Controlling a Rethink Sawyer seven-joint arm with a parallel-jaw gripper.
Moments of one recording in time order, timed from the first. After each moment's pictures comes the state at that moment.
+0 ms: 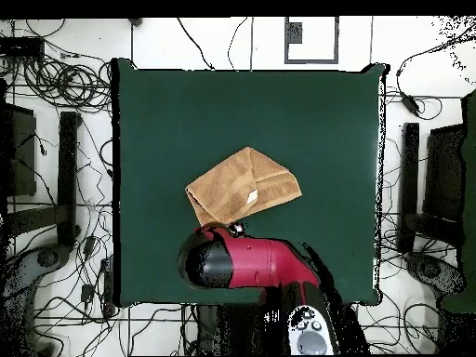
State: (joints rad) arm -0.14 -0.84 0.02 1.99 -0.17 0.38 1.57
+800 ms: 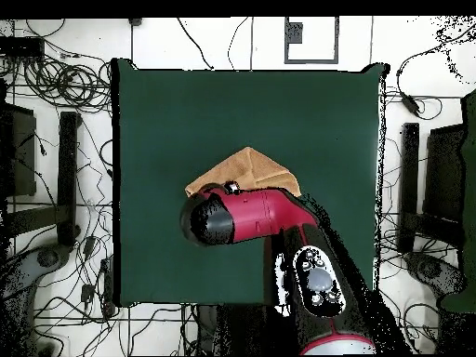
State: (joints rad) arm -0.24 -0.74 0.22 1.77 -0.36 0.44 1.57
